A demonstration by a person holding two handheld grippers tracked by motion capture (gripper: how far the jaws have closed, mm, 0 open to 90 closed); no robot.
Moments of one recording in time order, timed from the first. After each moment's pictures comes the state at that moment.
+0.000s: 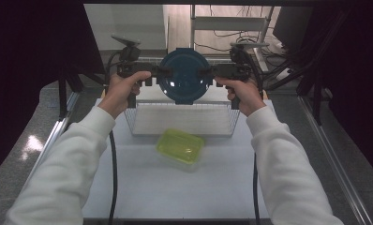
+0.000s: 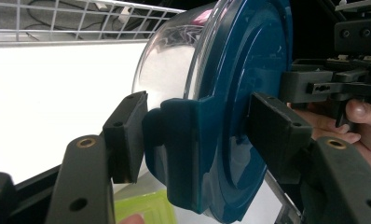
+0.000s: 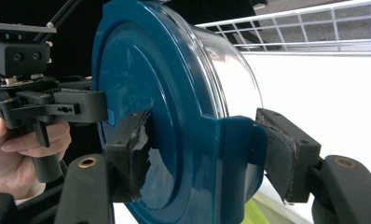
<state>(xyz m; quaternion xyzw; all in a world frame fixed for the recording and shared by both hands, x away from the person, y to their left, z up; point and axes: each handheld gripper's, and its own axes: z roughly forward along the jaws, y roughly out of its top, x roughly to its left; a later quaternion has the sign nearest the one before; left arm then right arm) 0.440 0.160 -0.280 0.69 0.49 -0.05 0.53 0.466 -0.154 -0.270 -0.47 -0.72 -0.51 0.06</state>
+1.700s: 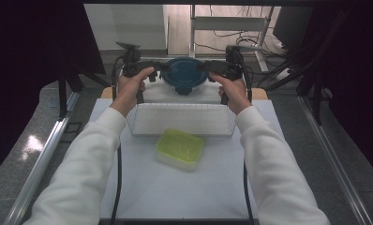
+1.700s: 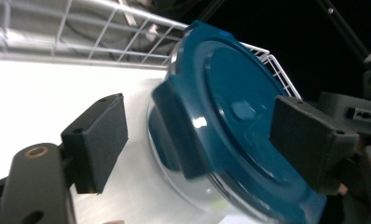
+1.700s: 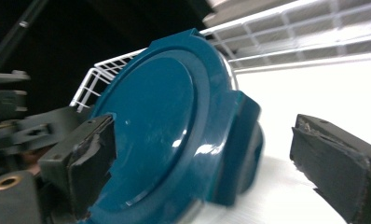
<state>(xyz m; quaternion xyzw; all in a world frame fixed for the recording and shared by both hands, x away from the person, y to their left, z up) 0.478 0.167 -0.318 0.64 0.54 -0.01 0.54 0.501 -0.145 -0.300 -0.56 -0.67 -0.49 0.01</state>
